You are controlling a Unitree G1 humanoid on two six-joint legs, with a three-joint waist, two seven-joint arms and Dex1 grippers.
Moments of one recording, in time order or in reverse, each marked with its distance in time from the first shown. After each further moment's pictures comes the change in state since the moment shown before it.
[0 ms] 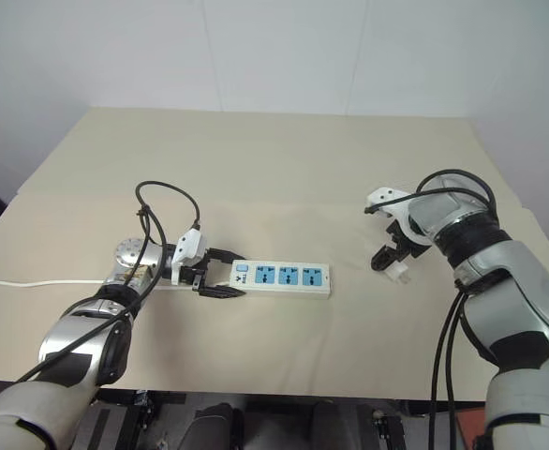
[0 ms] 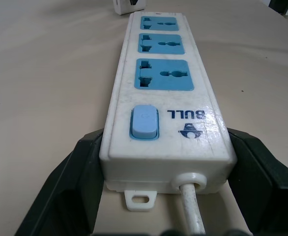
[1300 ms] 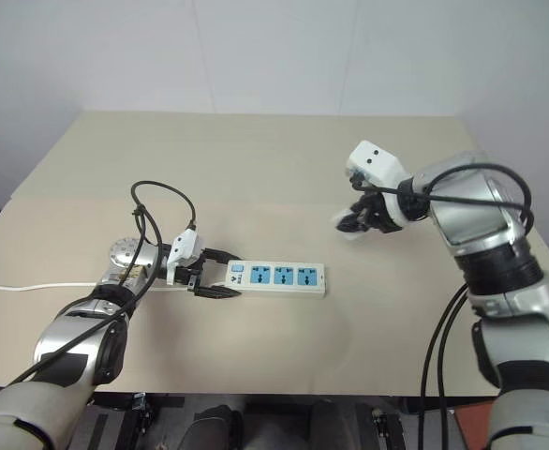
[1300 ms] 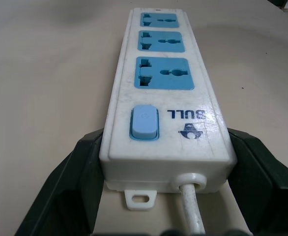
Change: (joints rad) left arm 0.003 0.020 -0.002 -0.001 0.012 -0.002 0.000; right arm 0.313 0.066 -0.625 -0.695 0.172 -0.047 -0.092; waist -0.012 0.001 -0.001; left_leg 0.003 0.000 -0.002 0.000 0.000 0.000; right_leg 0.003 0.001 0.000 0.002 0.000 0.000
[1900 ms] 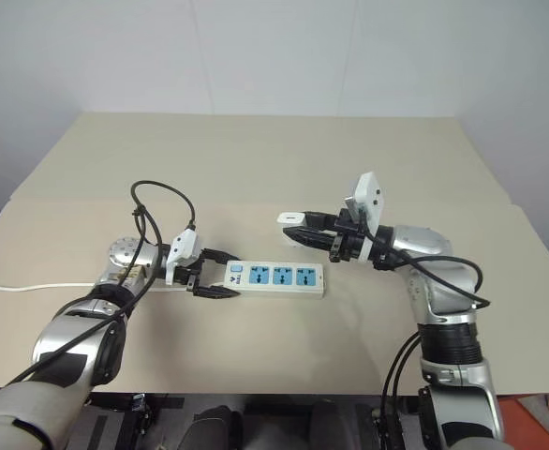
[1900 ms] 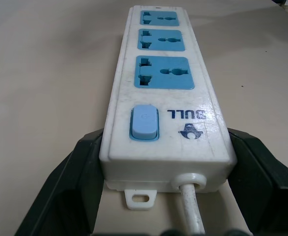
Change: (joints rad) left arm -0.001 0.011 -0.034 0.000 -0.026 0.005 0.003; right arm 0.329 0.317 -0.198 0.013 0.272 -0.588 -0.047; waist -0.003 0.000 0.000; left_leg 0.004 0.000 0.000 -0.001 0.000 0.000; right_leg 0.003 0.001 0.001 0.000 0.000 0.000
